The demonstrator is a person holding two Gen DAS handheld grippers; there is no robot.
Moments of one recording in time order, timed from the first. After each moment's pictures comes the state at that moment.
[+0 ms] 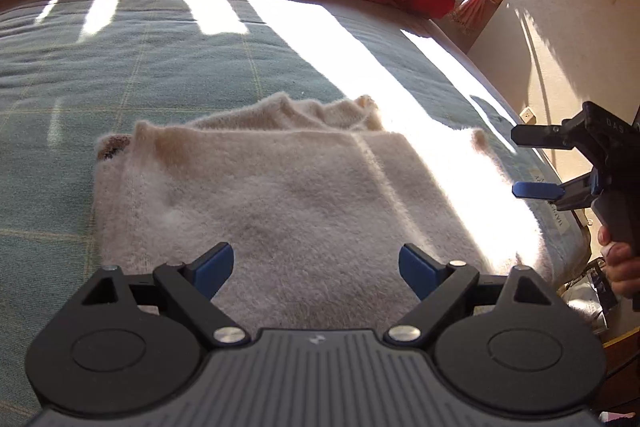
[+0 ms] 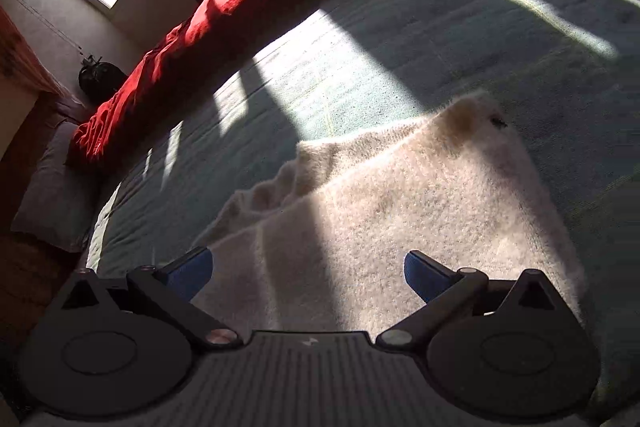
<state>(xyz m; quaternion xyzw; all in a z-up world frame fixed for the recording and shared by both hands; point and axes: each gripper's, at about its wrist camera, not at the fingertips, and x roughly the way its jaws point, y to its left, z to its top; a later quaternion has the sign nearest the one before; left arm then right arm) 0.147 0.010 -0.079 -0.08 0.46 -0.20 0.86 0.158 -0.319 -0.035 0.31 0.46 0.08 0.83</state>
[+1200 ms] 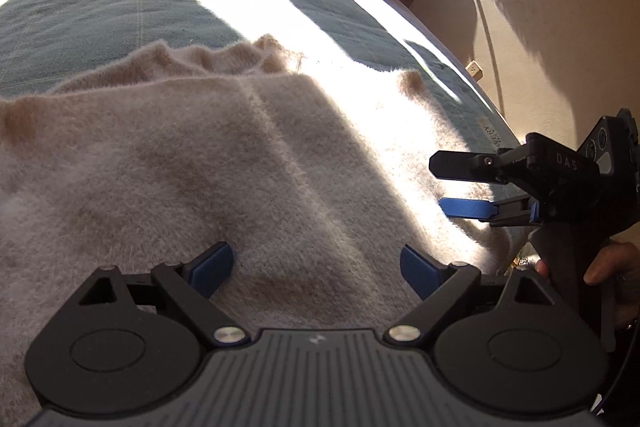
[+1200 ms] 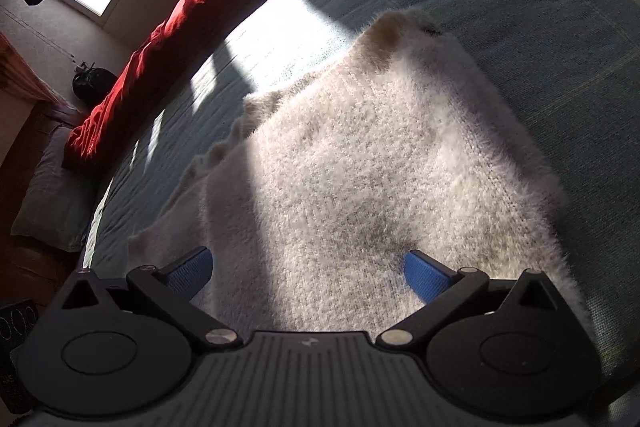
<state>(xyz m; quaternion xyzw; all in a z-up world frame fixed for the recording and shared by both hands) 0.168 -0.052 -0.103 -0.09 0.49 -0.28 0.82 0.128 -0.338 -0.098 0.33 0.45 0.08 0.82</state>
